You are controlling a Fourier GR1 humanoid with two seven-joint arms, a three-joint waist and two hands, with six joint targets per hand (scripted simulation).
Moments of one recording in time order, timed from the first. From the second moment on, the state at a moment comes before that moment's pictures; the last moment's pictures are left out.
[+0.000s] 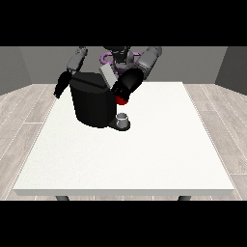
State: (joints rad) left arm -1.30 0.53 0.11 -0.63 -0.85 -0.25 -0.26; right arm -0.51 -0.07 -0.04 -1.32 0.19 -0.21 0.03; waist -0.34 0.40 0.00
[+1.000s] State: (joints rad) left arm -1.29 0.55 0.09 -0.63 -0.92 -0.20 -0.28; right arm -0.51 -0.10 -0.06 -1.28 0.20 -0.20 0.04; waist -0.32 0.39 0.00
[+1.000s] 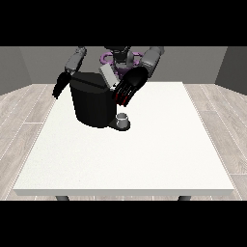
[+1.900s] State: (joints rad) left arm -0.96 0.20 0.27 -0.69 -0.61 -0.26 -0.30; right arm -0.25 -0.11 -0.17 -1.09 0.13 -0.21 -0.06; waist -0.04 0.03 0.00
